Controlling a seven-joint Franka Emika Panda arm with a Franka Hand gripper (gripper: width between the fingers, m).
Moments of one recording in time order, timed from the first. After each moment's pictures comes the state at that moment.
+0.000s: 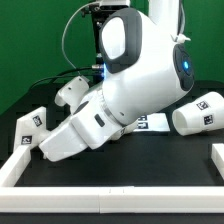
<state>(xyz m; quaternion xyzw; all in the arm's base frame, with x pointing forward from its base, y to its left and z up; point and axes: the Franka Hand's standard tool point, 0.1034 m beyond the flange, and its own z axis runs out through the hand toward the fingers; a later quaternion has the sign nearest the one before) 0.492 -0.153 0.032 0.69 0.53 -0.43 0.23</state>
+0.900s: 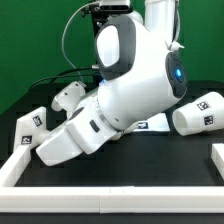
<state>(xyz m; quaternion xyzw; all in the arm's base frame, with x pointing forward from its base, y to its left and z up) 0.485 -0.161 0.021 0.69 0.53 -0.43 0.23</state>
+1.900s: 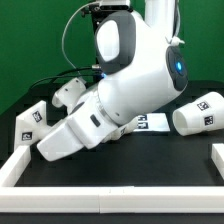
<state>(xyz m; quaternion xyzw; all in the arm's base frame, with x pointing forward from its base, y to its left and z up) 0.479 -0.158 0.039 0.70 0.53 -0.42 0.23</state>
